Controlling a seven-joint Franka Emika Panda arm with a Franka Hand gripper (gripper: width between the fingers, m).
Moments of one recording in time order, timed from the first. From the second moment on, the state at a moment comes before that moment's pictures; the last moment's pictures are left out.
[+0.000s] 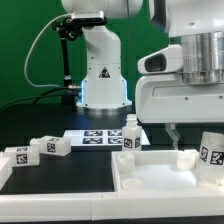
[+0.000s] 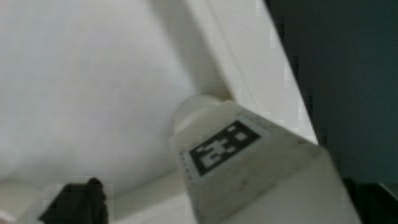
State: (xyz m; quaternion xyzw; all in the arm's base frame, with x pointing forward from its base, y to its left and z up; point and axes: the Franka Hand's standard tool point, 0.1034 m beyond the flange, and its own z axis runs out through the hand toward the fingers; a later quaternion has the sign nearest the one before) arm 0.636 0.109 0.079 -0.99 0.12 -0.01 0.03
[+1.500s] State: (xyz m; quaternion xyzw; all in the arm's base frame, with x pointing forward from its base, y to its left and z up) arm 0.637 0.113 0.077 -0.75 0.66 0.00 0.10
